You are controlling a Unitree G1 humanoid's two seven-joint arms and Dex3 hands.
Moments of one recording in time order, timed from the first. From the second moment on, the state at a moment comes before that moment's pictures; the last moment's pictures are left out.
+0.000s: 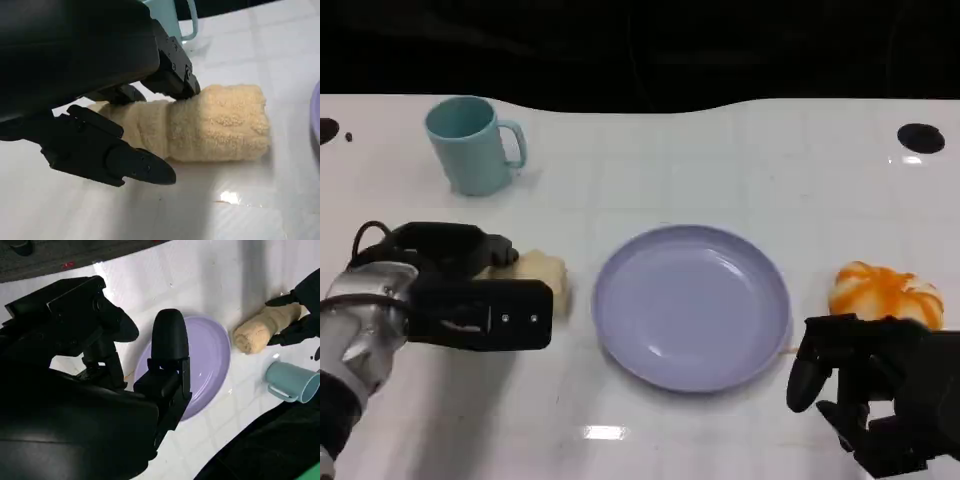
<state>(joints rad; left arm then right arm) -0.66 0.41 -0.48 0.81 0.72 -0.13 -0.13 0.11 -0.41 0.17 -0.68 -0.09 0.62 0.37</state>
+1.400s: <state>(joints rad) -0.53 0.25 -0.41 0.40 0.66 -0.26 0.11 0.12 -0.41 0.18 -0.69 -0.11 0.63 0.37</state>
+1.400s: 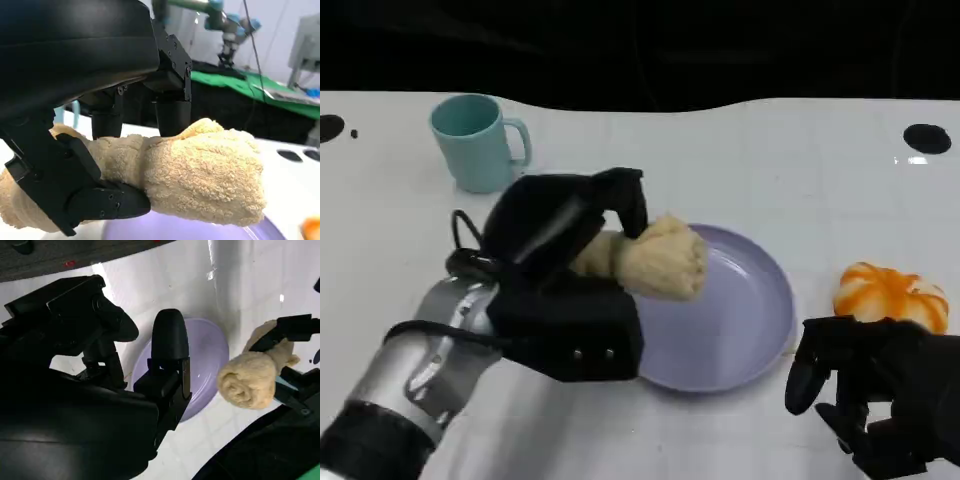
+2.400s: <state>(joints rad) -0.54 0.22 -0.49 0.30 0.64 -0.22 -0.21 0.10 -0.41 0.19 -0.69 -0.11 0.66 0.37</state>
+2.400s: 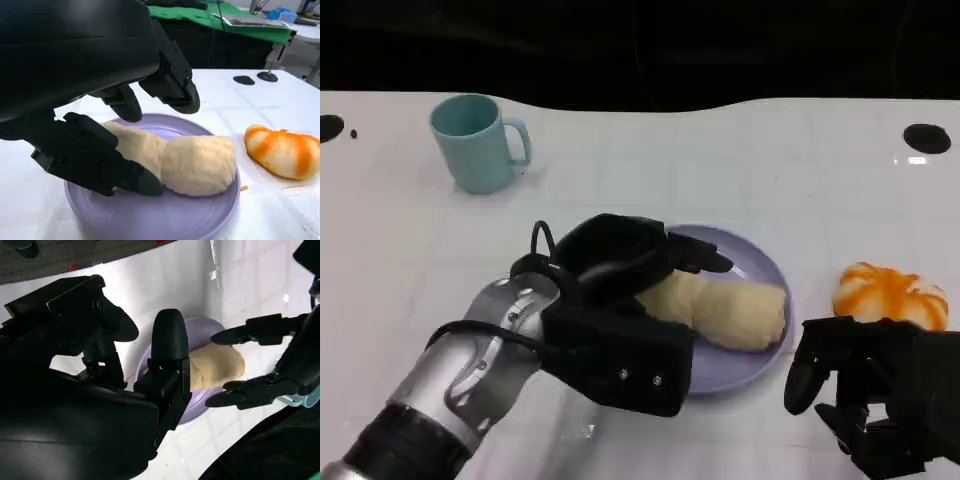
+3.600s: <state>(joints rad) 0.09 0.33 0.12 -0.63 -0.37 0.57 -0.41 0.06 -0.40 0.21 -0.69 -0.12 0.67 0.37</state>
